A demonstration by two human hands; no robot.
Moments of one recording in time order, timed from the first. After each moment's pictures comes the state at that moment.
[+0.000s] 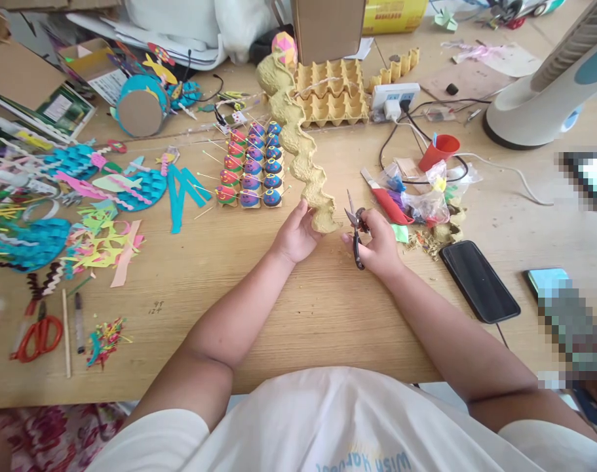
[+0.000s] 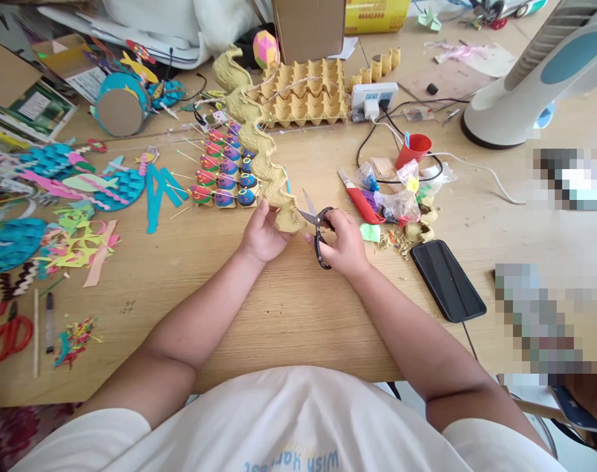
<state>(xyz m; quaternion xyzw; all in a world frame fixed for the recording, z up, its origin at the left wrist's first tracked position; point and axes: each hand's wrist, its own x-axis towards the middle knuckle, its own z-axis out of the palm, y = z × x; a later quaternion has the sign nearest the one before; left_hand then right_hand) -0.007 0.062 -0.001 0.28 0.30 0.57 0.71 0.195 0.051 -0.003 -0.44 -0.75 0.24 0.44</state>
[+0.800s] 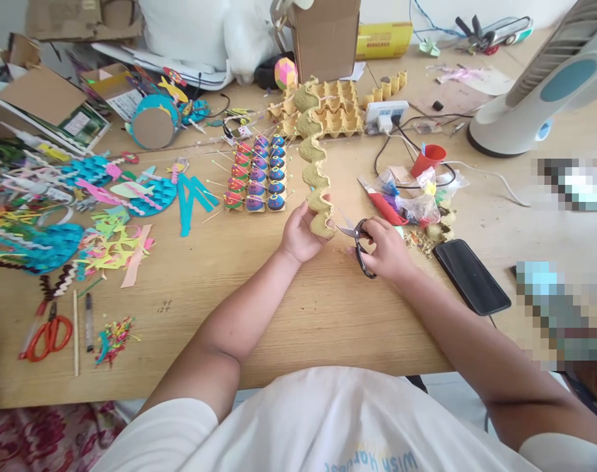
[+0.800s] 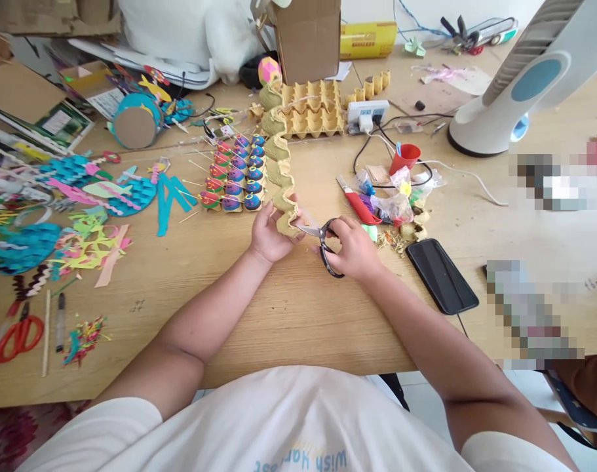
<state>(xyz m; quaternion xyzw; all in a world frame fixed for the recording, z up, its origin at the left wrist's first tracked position) -0.008 0.057 0.006 0.20 0.24 0.54 0.79 0.218 0.036 0.013 -0.42 -0.83 0.17 0.34</state>
